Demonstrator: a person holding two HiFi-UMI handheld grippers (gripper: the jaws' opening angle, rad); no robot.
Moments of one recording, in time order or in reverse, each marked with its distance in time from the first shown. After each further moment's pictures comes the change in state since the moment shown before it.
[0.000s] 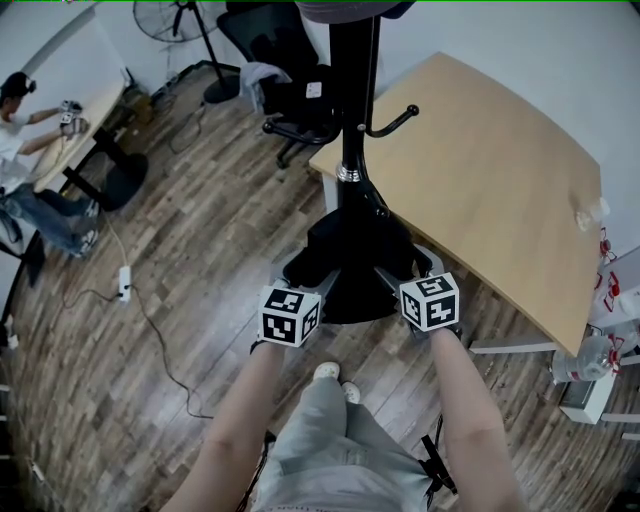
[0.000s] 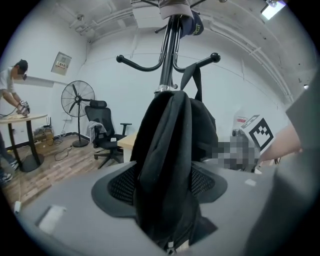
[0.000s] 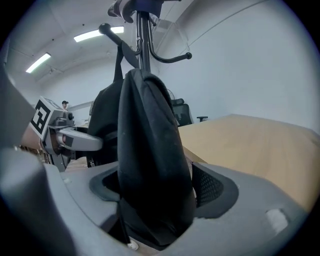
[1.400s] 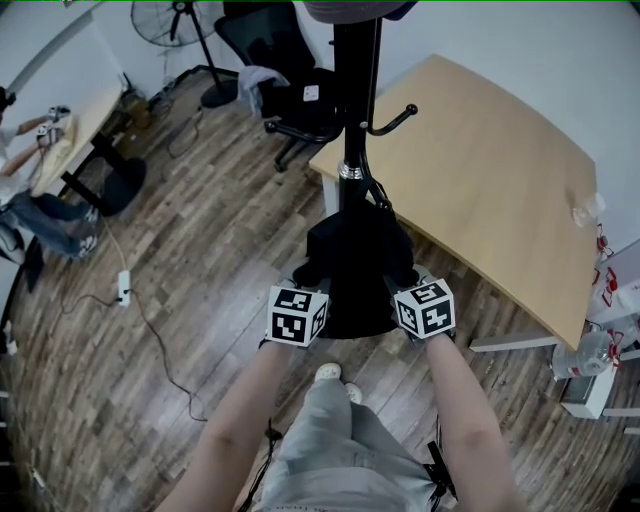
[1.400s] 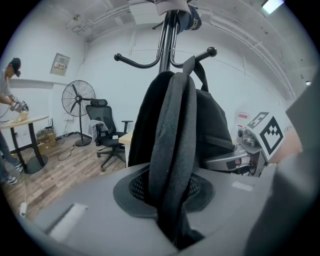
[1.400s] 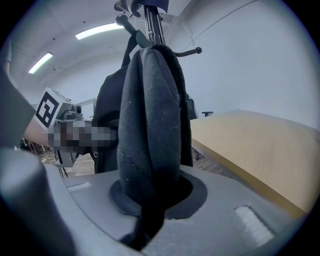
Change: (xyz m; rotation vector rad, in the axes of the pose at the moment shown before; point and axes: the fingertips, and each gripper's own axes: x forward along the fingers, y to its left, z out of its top) left arm -0.003 -0.004 -0.008 0.019 0.046 0.020; right arm -0.006 0.029 -0.021 -0.013 0.061 0.047
